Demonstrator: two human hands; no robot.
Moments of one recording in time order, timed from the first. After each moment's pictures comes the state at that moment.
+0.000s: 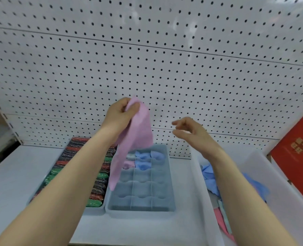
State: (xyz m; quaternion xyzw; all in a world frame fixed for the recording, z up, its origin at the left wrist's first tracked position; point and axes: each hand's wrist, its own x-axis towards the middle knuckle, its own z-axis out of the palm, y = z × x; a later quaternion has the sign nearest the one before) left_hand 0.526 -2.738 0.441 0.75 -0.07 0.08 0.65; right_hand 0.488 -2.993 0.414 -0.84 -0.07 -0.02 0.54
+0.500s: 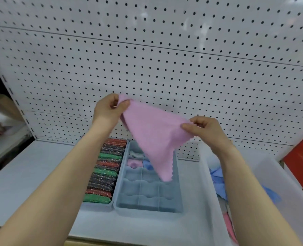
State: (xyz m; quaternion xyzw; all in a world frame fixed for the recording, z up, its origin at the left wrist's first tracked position) left_hand 0.524 -2.692 0.444 0.76 -0.02 0.17 0.63; right_hand 0.500 -2.992 0.425 -0.79 -0.07 -0.06 0.60
